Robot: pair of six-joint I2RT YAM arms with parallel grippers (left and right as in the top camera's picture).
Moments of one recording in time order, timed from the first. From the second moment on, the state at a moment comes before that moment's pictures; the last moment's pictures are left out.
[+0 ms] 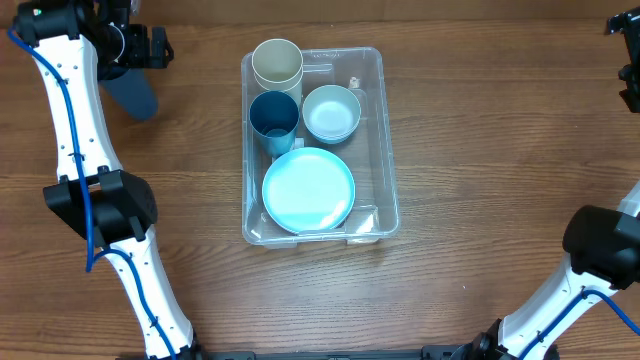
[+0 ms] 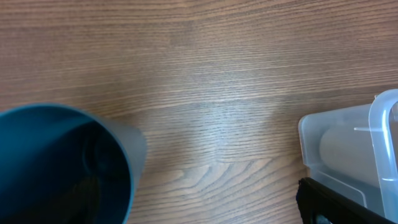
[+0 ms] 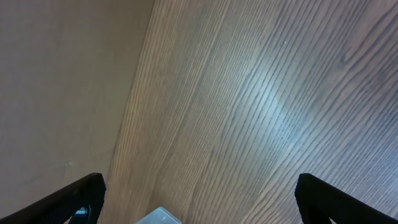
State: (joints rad) left arm 0.24 2.45 2.71 -1.36 0.28 0.22; right arm -0.46 2.12 2.59 -1.51 -0.17 0.80
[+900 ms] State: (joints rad) left arm 0.24 2.51 2.70 -1.38 0.19 0.21; right arm -0.46 2.12 2.59 -1.51 -0.17 0.80
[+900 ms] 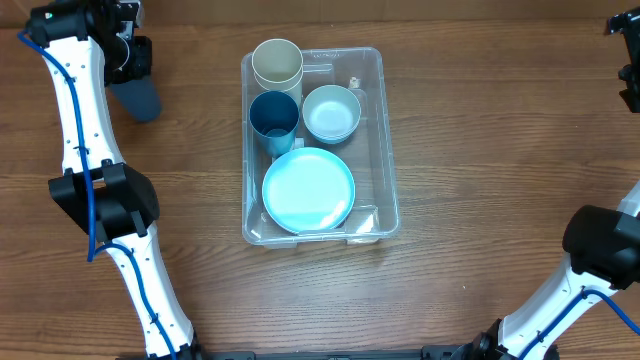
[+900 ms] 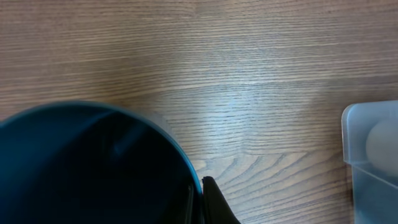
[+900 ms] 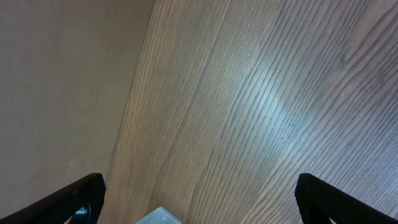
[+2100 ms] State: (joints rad) left arm -0.34 1.89 2.72 -1.67 0.21 0.22; right arm -0.46 2.12 2.59 -1.51 -0.17 0.80
